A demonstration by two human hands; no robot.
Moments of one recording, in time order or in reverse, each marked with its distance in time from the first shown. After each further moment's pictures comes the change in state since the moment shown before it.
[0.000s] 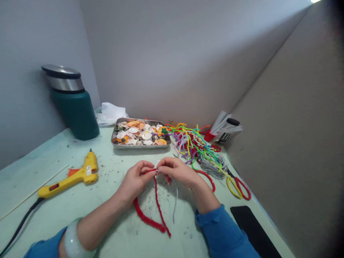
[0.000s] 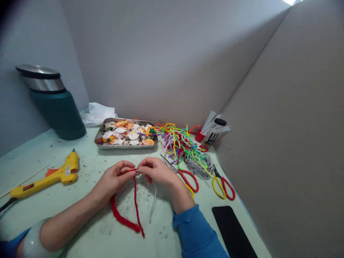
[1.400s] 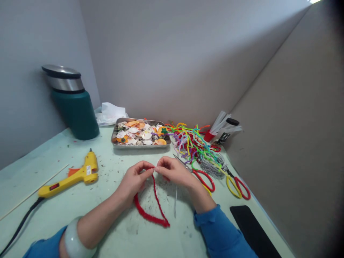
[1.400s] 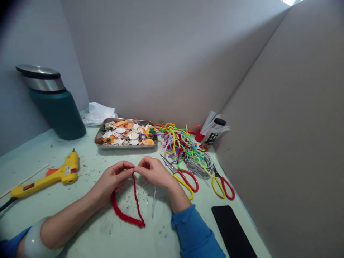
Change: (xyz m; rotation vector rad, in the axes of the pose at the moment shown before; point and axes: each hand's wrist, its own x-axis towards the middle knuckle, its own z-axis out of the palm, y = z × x) left_hand 0.003 -0.004 -0.005 0.012 -0.009 -0.027; right_hand 0.003 0.004 0.007 -0.208 0.088 -0.077
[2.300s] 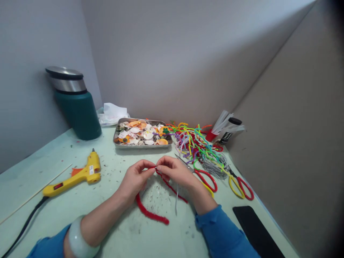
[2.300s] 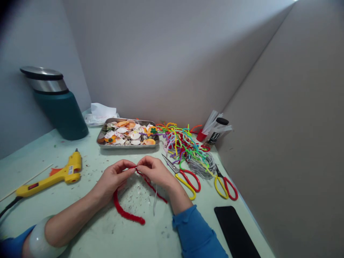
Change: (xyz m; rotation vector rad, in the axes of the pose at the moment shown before) left_hand -0.001 0.003 0.000 0.001 0.042 0.065; right_hand -0.001 -0.005 0.005 0.176 0.021 -0.010
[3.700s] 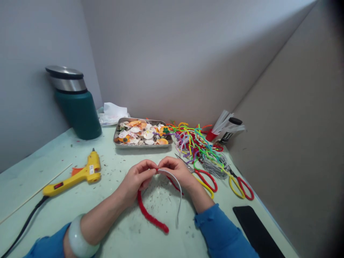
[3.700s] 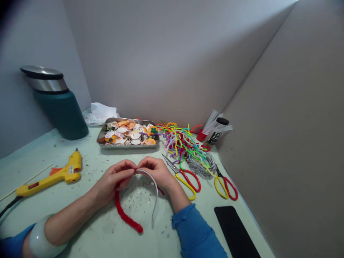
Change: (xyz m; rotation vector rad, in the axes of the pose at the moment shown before) left_hand -0.002 0.000 -0.005 -0.188 -0.218 -0.020; right_hand 0.003 0.020 -0.005 0.082 0.037 -0.164
